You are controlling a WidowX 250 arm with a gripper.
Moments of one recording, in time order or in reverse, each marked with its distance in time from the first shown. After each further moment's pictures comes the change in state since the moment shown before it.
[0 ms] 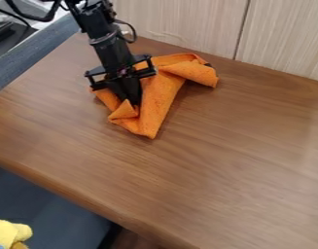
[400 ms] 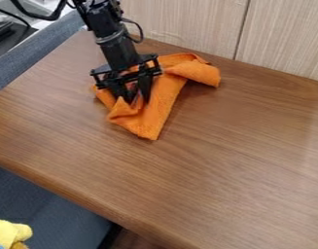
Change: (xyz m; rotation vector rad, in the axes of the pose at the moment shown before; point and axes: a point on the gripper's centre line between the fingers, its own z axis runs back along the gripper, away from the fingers) arm -0.003 -0.007 0.001 0.017 -0.002 -0.012
